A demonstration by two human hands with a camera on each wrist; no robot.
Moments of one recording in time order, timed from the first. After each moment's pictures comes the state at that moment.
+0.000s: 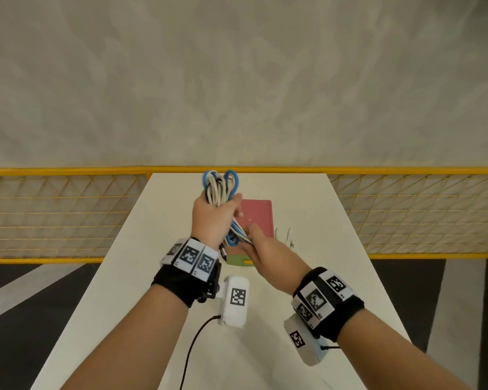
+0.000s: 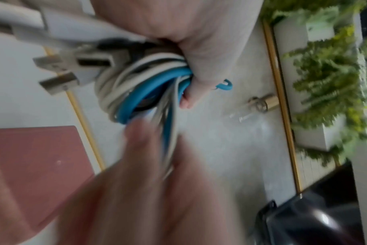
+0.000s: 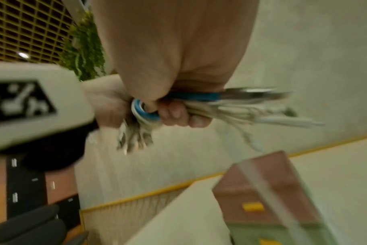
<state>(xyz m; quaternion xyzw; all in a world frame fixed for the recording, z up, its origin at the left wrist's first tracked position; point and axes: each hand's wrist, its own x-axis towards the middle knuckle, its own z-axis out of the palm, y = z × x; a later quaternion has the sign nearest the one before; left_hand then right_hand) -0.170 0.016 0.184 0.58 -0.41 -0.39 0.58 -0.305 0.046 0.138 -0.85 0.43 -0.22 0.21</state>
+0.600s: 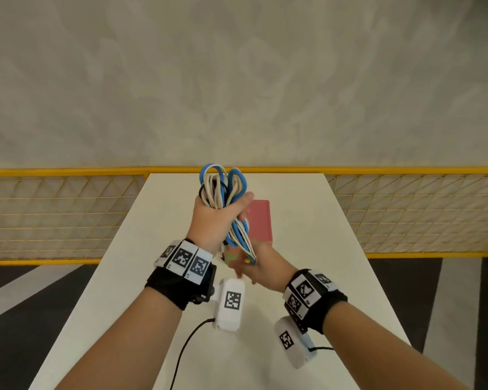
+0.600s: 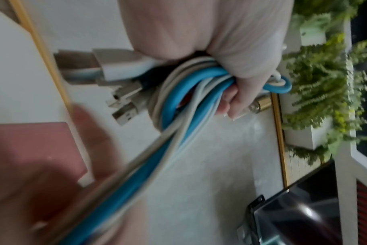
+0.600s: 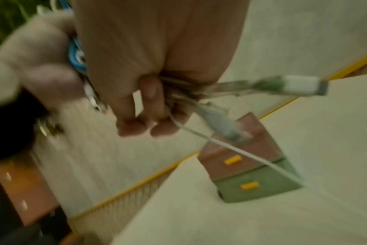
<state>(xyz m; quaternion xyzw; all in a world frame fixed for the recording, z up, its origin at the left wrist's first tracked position) -0.173 0.034 0.195 0.47 -0.47 -0.45 0.60 -0.299 0.037 0.114 -0.76 0.41 -0.28 0.43</state>
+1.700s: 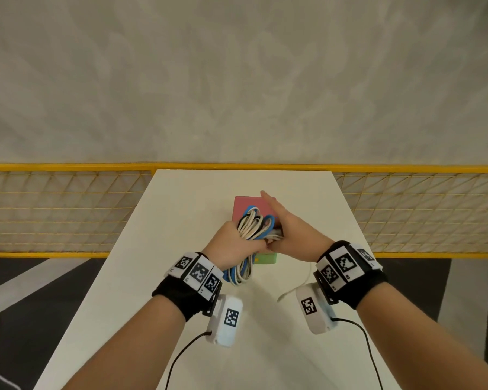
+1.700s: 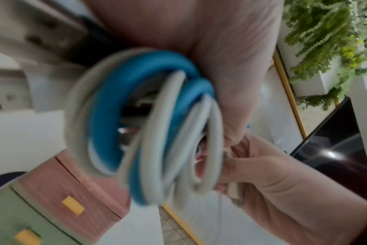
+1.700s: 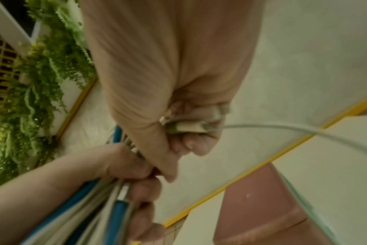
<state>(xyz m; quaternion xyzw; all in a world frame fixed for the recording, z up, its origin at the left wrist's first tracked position) -0.169 0.037 0.155 0.57 -0.60 -0.46 0.32 -0.333 0.011 0.165 -0.79 0.45 -0.20 0.37</state>
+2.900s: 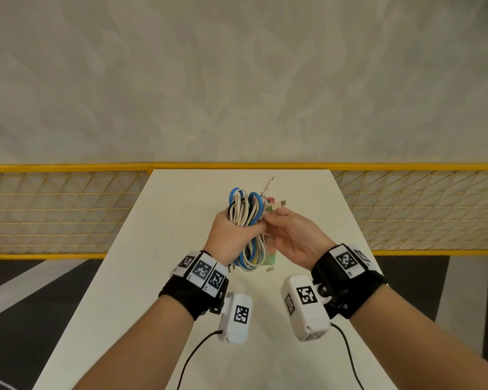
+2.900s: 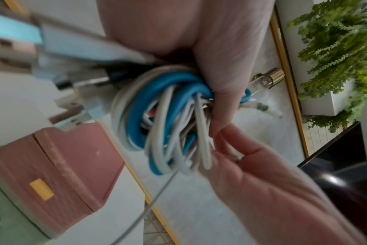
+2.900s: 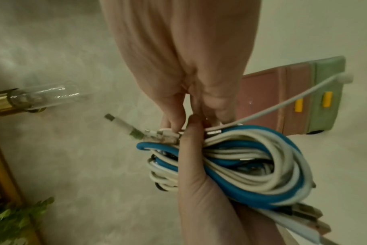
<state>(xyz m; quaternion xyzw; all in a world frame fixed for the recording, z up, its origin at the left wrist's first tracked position) -0.182 0.029 0.163 0.52 -0.51 -0.46 0.51 -0.315 0.014 0.170 -0.31 0.37 -0.43 0.76</state>
